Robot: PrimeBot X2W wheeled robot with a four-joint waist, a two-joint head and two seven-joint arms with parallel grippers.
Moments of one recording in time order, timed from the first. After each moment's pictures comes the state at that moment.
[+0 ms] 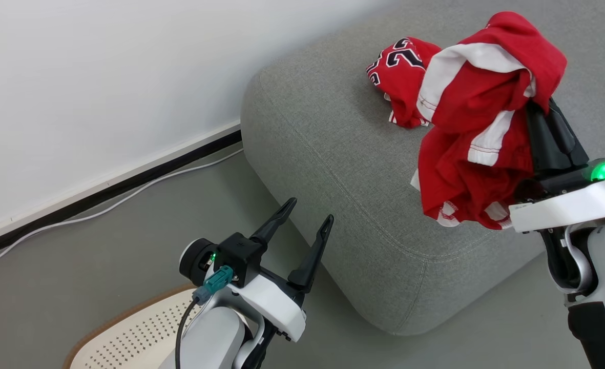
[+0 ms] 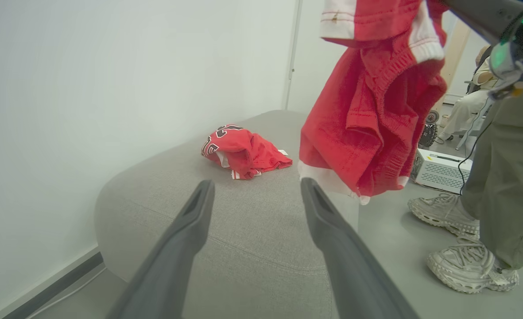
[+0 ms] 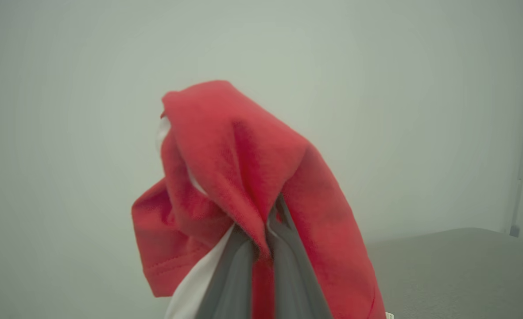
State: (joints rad) left arm -0.37 0.04 -0.57 0.38 -0.37 -0.07 -0.26; right arm -0.48 -0.25 0.21 0.21 0.43 0.13 -0.26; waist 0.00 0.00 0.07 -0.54
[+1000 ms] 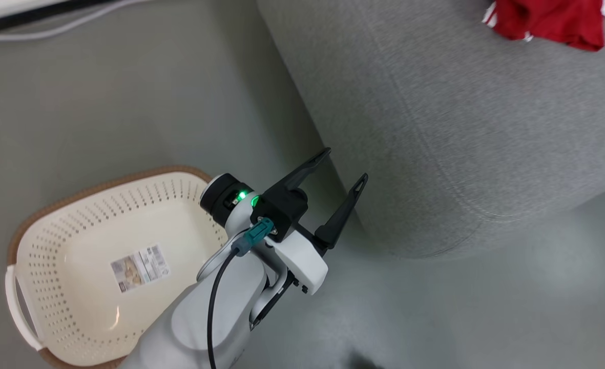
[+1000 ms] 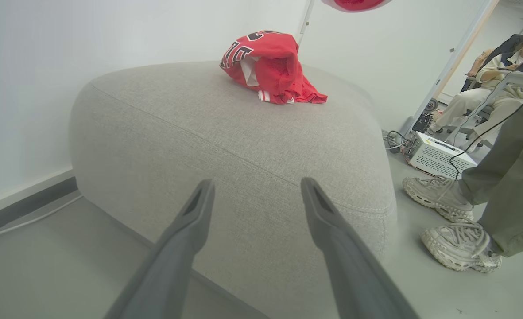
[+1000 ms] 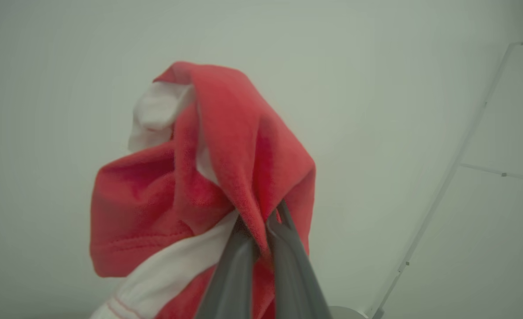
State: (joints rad) left arm -0.61 0.05 -0.74 0.46 -0.35 -0.06 -0.26; right arm -0.96 -0.59 -0.05 0.38 0.33 0.13 -0.26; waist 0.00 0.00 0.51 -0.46
